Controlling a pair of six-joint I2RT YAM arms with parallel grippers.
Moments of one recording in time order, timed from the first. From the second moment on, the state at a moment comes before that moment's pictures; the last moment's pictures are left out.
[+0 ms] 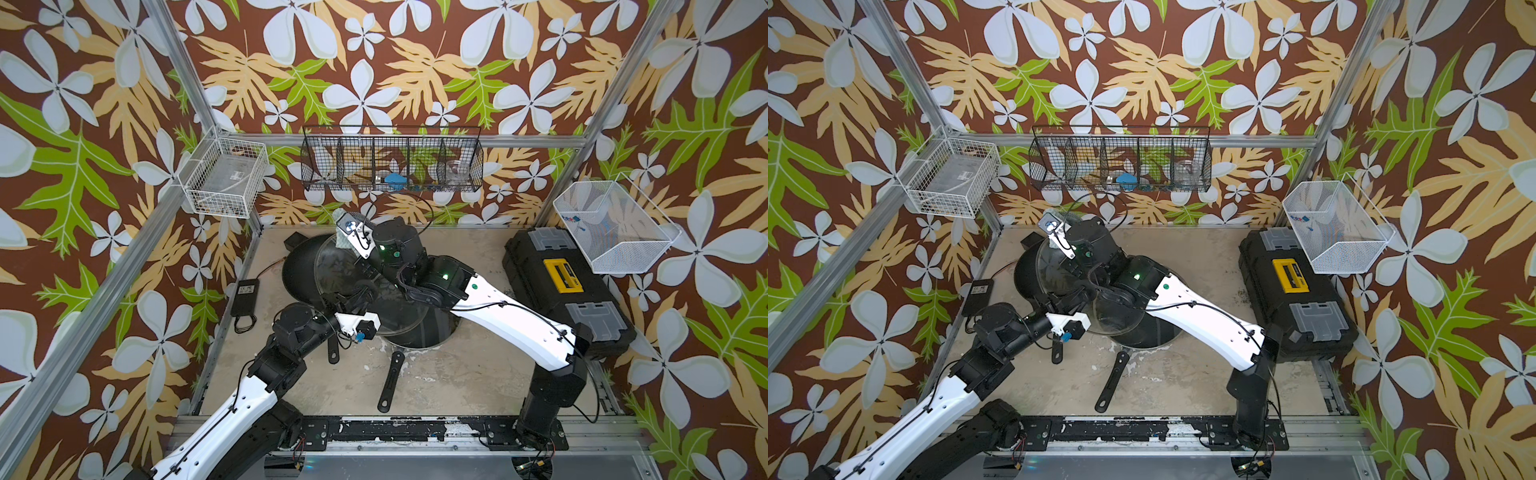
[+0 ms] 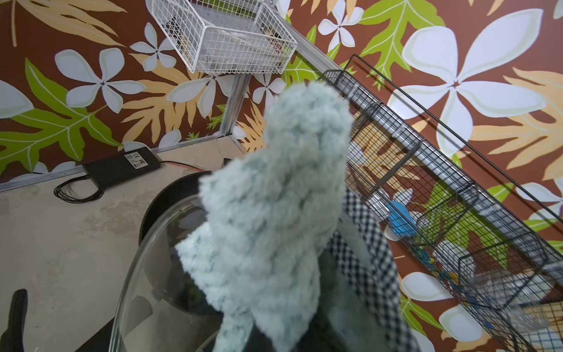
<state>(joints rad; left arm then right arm) -0.54 0.72 0.58 0.10 0.22 1.17 1.05 1.85 2.08 -0.55 0.43 -0.33</state>
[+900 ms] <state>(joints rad) -0.54 0.79 0.61 0.18 0.22 0.74 1.07 1.36 1.46 -0.45 0.52 -0.24</state>
